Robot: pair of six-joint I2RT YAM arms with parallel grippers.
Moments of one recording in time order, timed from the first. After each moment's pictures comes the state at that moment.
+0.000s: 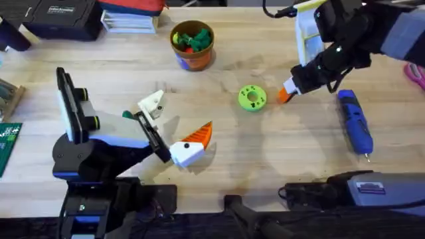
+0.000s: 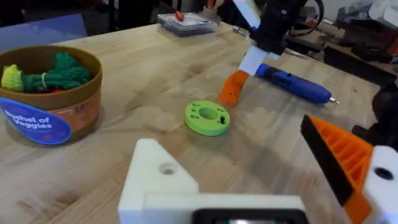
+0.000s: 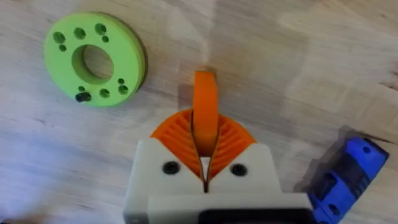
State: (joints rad) left arm 0.00 0.01 0.01 -0.10 0.96 -0.15; right arm 0.15 1.51 1.07 -0.94 -0.02 -0.17
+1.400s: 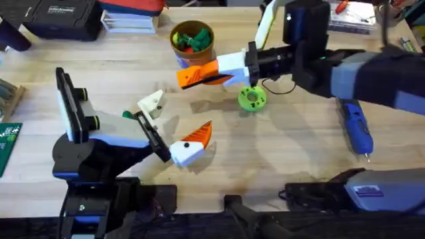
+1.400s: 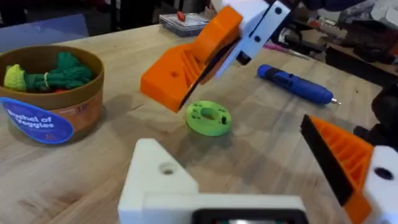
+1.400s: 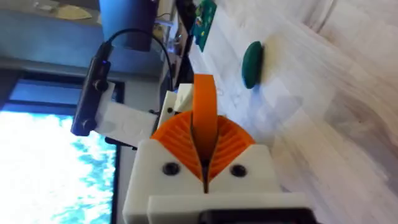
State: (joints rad) left arm 0.00 0.01 0.01 -0.10 0.96 -0.15; right arm 0.40 1.54 0.80 0.25 -1.13 0.82
